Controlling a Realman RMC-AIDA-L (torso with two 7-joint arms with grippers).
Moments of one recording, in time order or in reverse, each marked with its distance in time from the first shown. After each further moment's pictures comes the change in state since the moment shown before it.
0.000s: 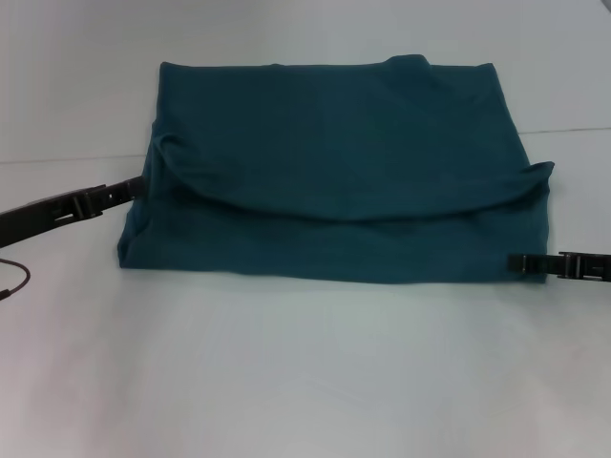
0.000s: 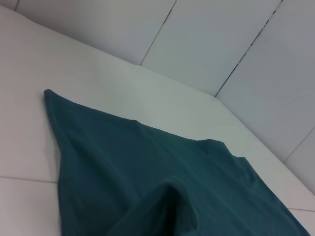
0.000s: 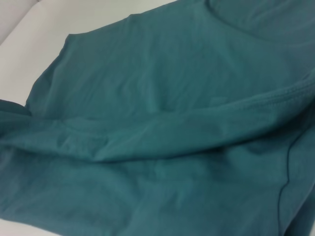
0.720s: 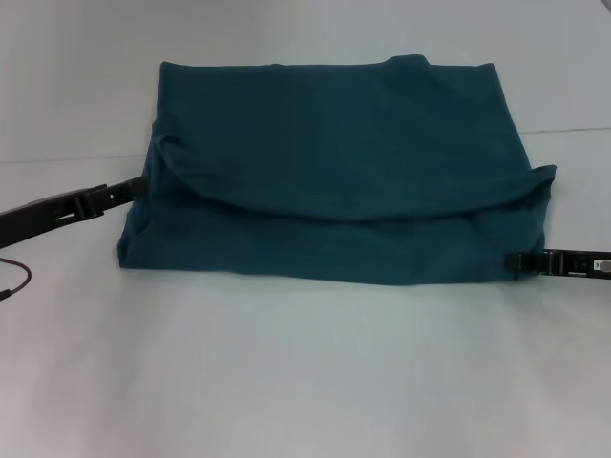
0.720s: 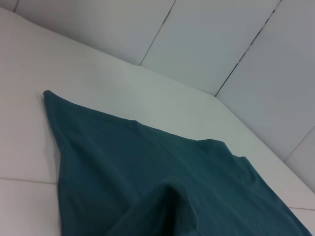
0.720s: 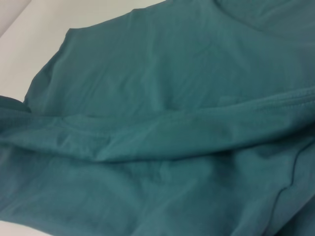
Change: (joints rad) left arm -0.002 -0.002 0.000 -0.002 0.000 -0.005 0.010; right arm 0.029 0.003 -0.026 0.039 0.002 0.052 -0.002
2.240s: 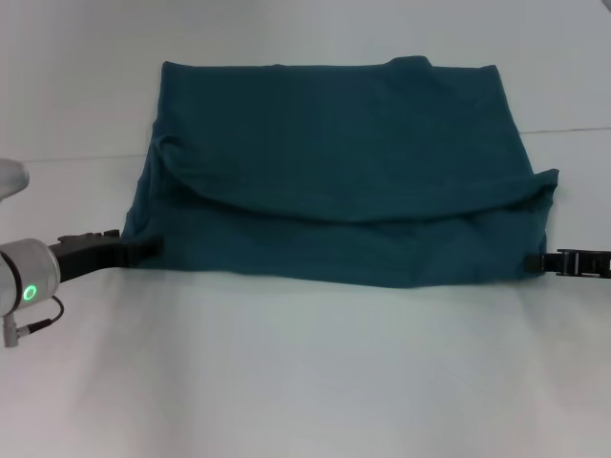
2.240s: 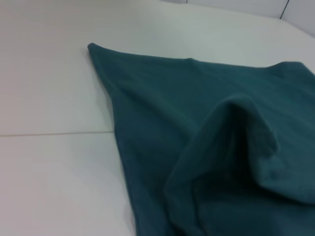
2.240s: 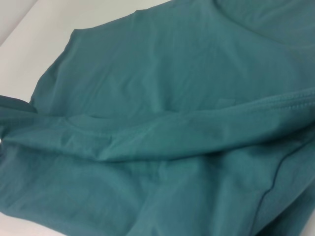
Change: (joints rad) left arm -0.021 -0.043 0.277 -0.112 0.049 -0.434 0.067; right arm -0.011 -0.030 0.009 0.001 0.006 -0.056 0.003
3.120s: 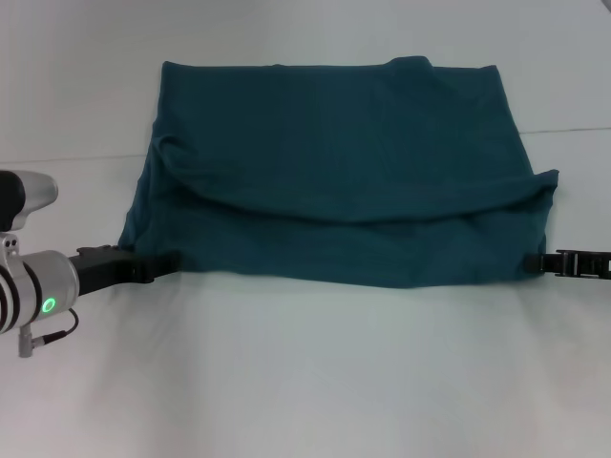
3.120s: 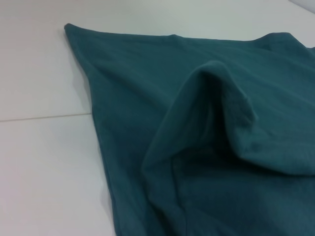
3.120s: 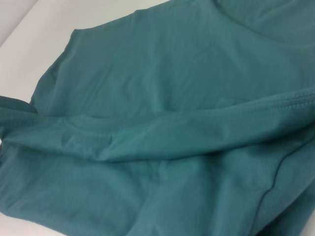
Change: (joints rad) left arm 0.000 -0.007 0.077 -0.019 0.000 -0.023 0.008; right arm -0.001 0.003 0.001 -0.002 0.000 0.000 0.002
